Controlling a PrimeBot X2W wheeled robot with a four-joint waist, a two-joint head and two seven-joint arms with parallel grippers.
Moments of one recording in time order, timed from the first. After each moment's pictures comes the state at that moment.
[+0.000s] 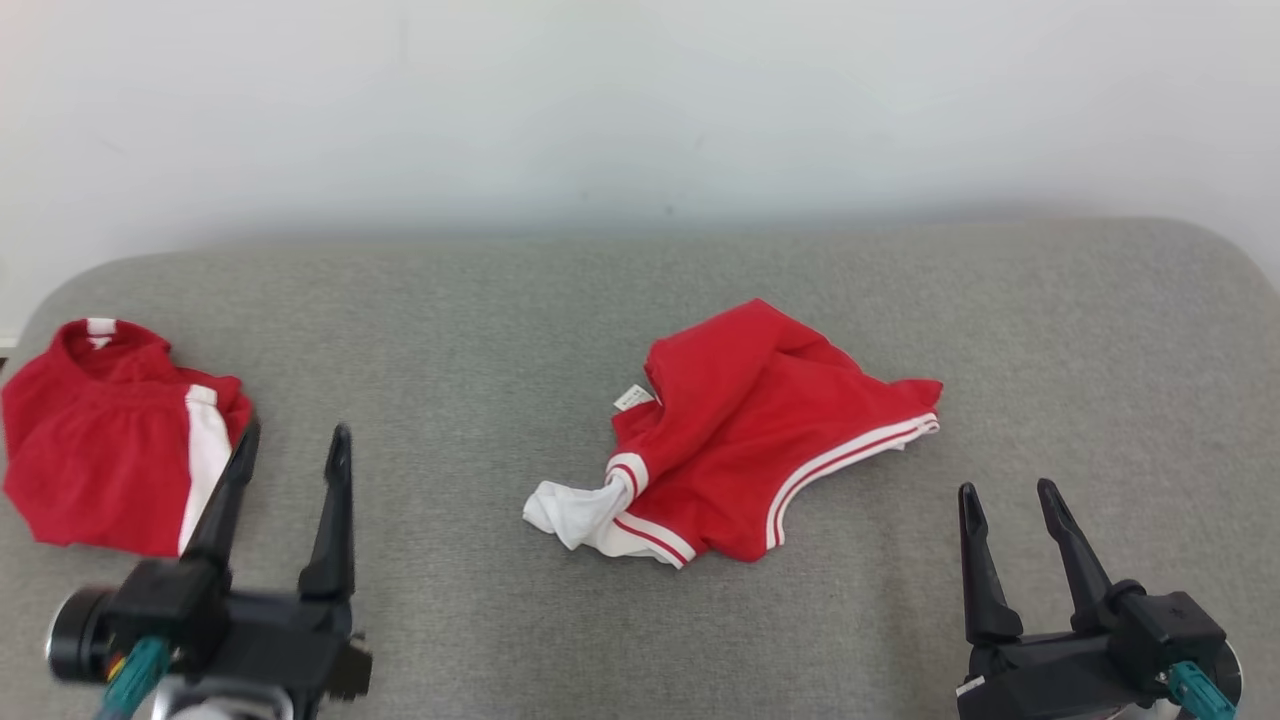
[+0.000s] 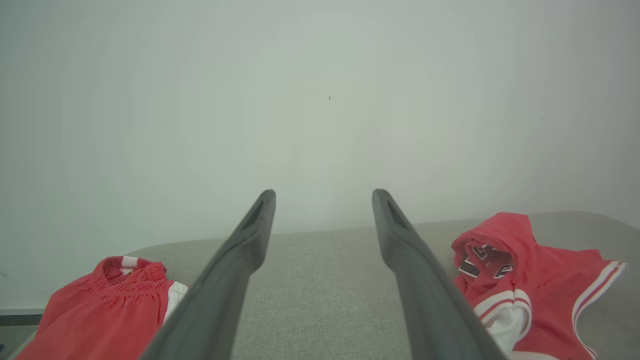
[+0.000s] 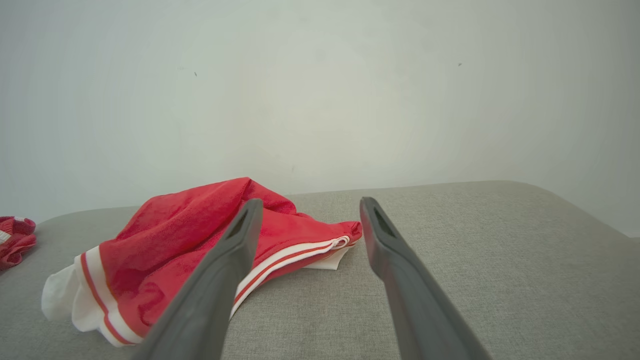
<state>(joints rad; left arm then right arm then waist) -0.22 0.30 -0.20 0.13 -0.36 -0.01 -0.26 -0.06 -0.05 0.01 0.17 0.15 0.13 -0.26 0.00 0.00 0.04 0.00</state>
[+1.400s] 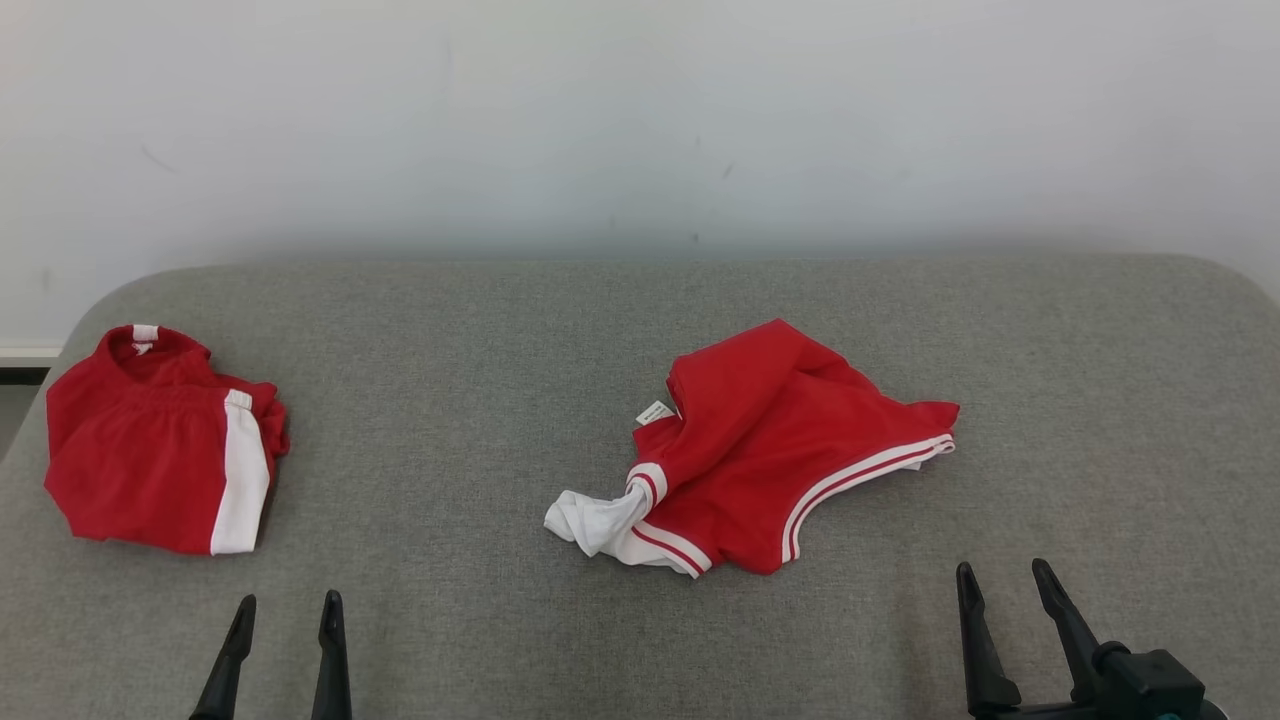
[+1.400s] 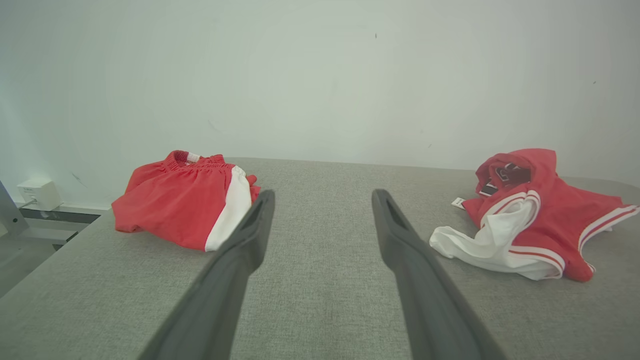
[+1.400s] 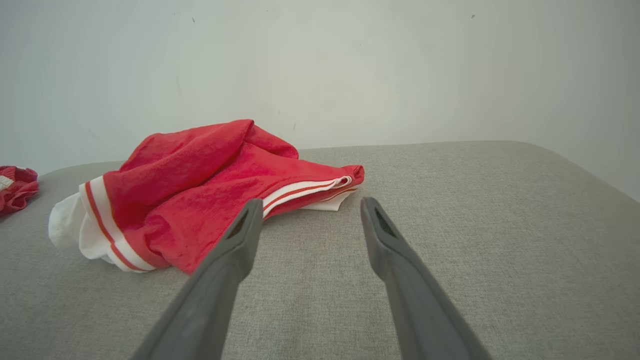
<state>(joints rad) 0.08 0.13 0.01 0.08 -0.21 -0.09 -0.26 0.02 -0.05 0.00 0.23 0.13 0.13 -0.25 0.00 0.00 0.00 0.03</state>
